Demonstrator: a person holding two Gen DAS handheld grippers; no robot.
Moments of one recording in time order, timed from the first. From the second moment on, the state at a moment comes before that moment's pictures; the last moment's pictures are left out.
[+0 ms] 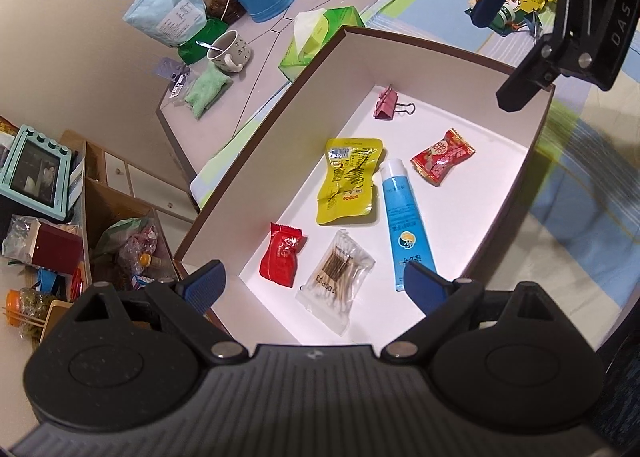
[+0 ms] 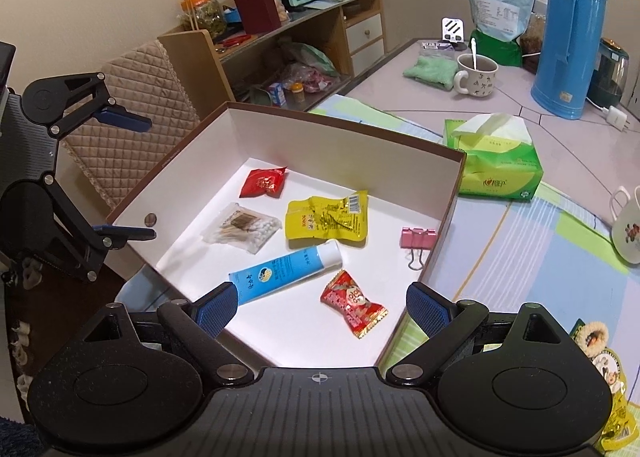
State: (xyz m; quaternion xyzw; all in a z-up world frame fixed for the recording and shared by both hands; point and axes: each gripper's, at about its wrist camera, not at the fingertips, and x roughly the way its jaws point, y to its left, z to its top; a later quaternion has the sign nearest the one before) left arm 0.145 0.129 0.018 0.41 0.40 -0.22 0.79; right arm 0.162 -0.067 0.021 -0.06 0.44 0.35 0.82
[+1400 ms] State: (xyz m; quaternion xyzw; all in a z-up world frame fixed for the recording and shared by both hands) left arm 0.070 -0.017 0.048 0.23 0.35 -0.28 0.87; right arm 0.089 -0.313 0.014 0.00 0.42 0.23 0.88
